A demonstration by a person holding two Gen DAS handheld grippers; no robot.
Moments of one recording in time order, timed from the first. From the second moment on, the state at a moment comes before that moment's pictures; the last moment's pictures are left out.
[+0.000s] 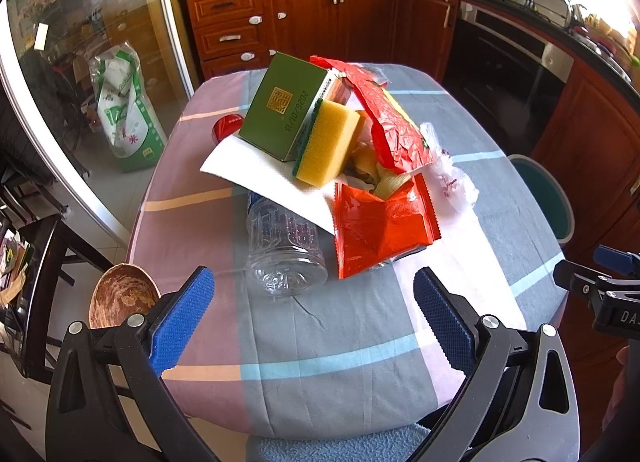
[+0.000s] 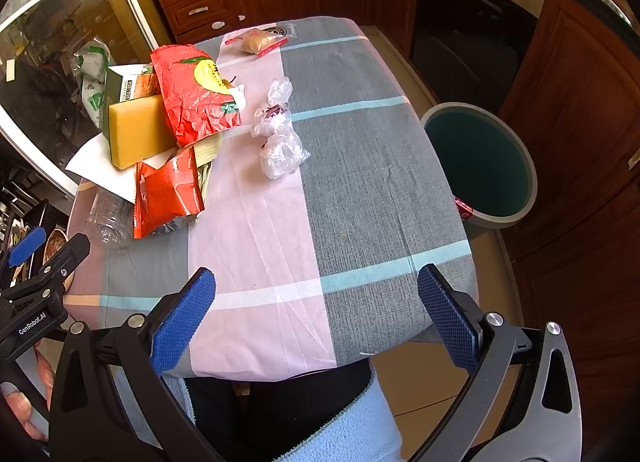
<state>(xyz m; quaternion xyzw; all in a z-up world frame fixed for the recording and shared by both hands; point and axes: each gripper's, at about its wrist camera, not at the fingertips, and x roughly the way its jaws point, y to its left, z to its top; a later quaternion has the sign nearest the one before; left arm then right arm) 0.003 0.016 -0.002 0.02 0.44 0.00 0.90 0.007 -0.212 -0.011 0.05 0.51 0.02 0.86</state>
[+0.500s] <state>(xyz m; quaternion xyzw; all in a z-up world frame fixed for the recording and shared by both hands) 0.004 0.017 -0.004 0.02 0.44 0.00 0.90 0.010 -0.211 -0.011 0.05 0.52 0.02 0.85</state>
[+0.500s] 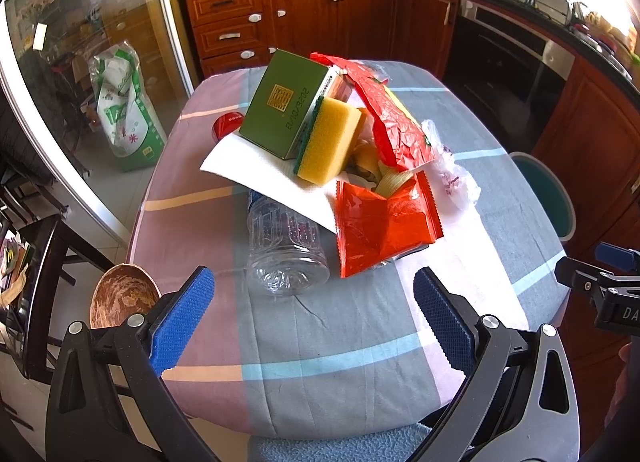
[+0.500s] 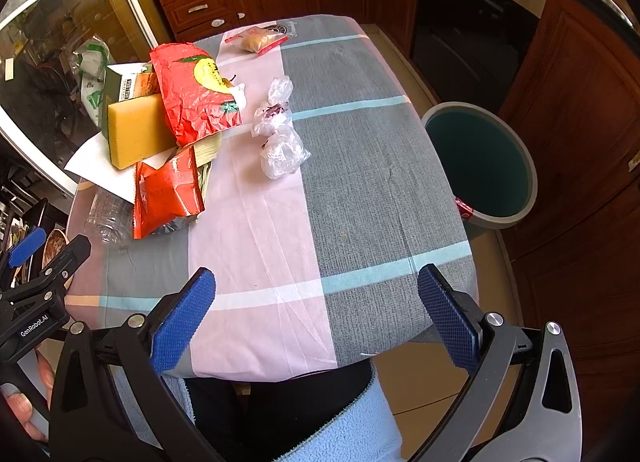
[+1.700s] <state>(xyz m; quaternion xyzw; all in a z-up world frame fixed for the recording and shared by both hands) 0.009 0.033 -0.013 0.00 0.46 0.00 0.89 0.017 -0.198 -0.023 0.04 0.54 0.02 0.84</state>
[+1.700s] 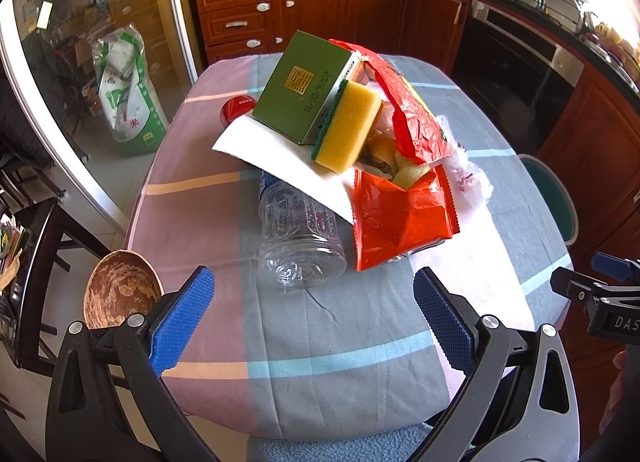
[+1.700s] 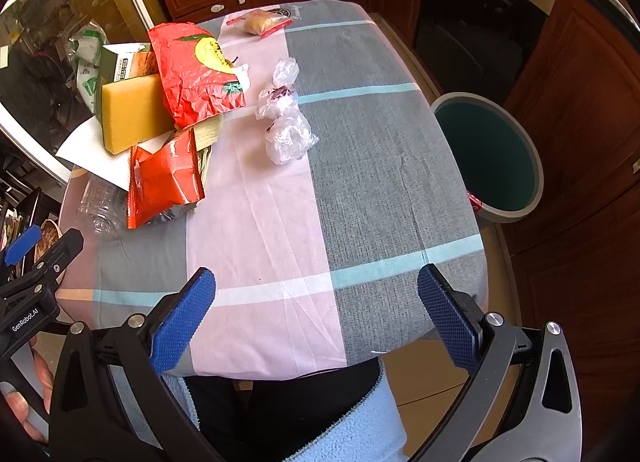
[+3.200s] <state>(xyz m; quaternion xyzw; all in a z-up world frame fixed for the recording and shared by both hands) 0.039 0.159 -0.042 -0.10 0.50 -0.05 0.86 0.150 0.025 -0.013 0.03 0.57 0.21 0.79</state>
